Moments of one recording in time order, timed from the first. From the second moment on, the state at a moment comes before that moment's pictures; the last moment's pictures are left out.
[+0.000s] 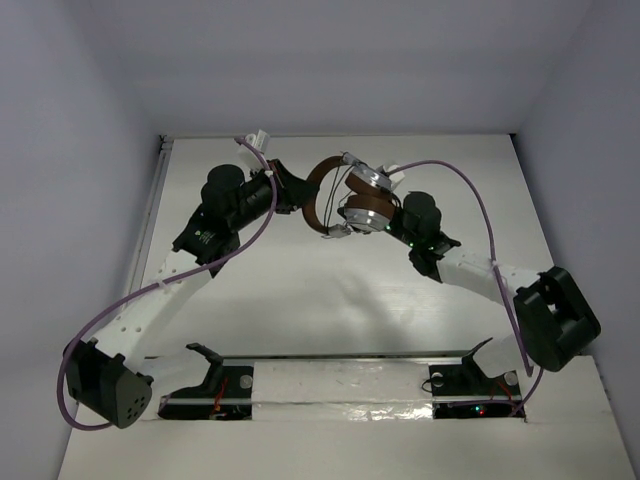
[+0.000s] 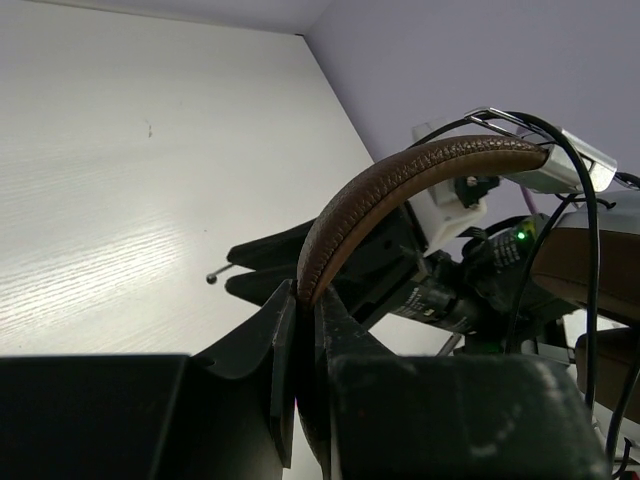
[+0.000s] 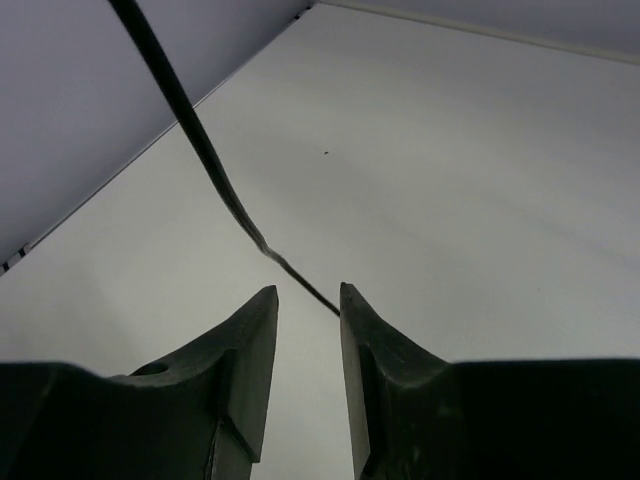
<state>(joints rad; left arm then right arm) -0.50 1.13 1.05 -0.03 0.29 -0.68 0.58 1.45 0.79 0.59 -0.26 0.29</state>
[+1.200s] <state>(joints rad) -0.52 1.27 1.20 -0.12 -0.07 -0.59 0.59 1.40 0.64 0.68 -0.35 0.49</state>
